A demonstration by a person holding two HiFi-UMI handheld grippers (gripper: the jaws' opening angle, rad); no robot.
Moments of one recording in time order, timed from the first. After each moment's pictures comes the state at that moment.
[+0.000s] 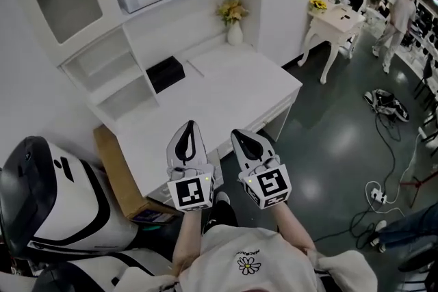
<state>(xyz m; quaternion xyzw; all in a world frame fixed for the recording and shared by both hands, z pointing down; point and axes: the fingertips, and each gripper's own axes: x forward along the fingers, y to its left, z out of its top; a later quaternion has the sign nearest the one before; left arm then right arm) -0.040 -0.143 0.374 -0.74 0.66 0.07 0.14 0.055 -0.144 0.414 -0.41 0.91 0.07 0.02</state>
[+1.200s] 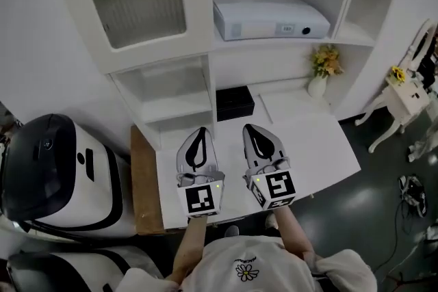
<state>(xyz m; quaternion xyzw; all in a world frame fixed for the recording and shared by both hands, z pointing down) -0.251 -0.295 0.337 -0.60 0.79 0.06 0.14 -0.169 -0.350 0.344 -0.27 0.96 0.08 0.05</state>
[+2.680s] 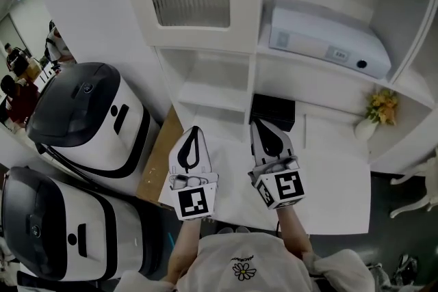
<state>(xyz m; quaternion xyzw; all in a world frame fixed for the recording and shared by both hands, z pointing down) -0.271 -0.256 0.322 -0.39 0.91 0.01 0.16 -0.207 -0.370 0.325 -0.06 0.99 0.04 0.12</state>
